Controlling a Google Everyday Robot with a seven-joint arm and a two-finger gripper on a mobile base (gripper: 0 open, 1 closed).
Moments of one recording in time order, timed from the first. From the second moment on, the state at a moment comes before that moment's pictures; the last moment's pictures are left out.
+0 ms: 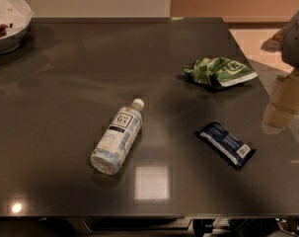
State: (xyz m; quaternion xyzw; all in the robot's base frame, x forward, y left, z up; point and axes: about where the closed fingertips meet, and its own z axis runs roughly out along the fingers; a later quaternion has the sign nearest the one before) arm 0.438 -0.217 0.976 -0.60 0.78 -0.03 0.16
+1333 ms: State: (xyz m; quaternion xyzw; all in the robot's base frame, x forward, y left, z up) arm 0.509 -0.228 0.961 -0.57 0.80 -0.01 0.20
